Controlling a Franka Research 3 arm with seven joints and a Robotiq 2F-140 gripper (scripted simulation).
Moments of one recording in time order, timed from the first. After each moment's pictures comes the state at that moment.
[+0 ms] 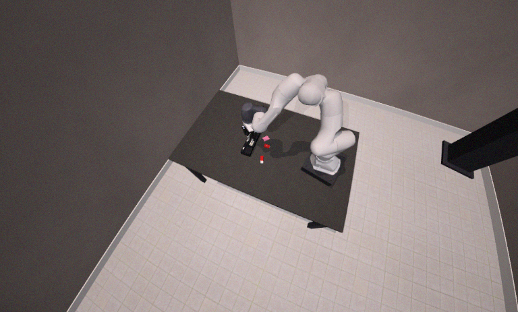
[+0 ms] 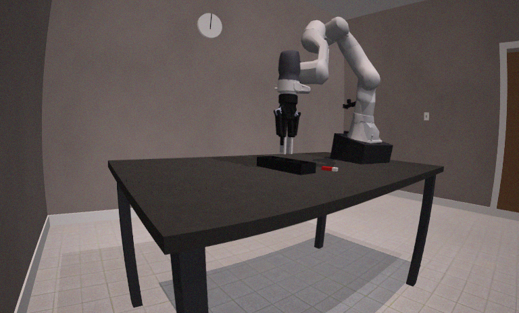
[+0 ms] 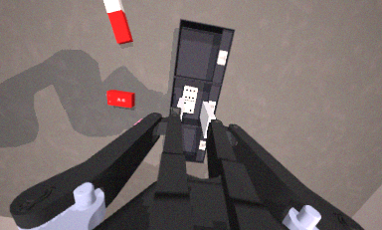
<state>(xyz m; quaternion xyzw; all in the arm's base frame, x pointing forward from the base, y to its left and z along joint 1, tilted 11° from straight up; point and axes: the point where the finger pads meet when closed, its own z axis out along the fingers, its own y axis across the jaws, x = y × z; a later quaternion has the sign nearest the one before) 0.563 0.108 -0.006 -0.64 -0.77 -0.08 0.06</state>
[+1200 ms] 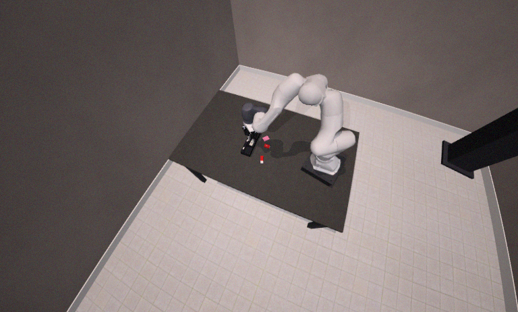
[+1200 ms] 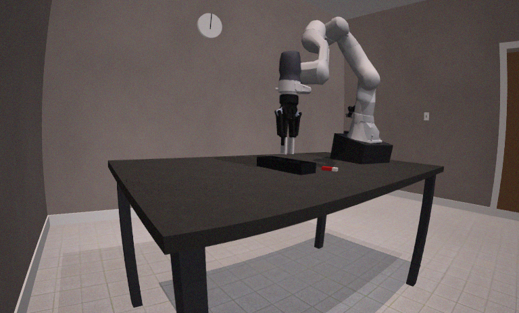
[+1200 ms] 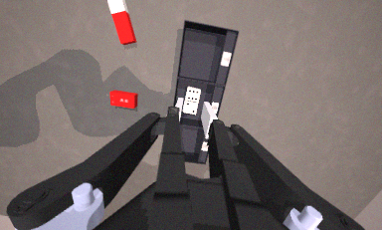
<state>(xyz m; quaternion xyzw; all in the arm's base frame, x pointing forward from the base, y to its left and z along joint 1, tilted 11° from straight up) 0.558 0.108 -0.007 -0.63 -0.77 -0.08 0.06</state>
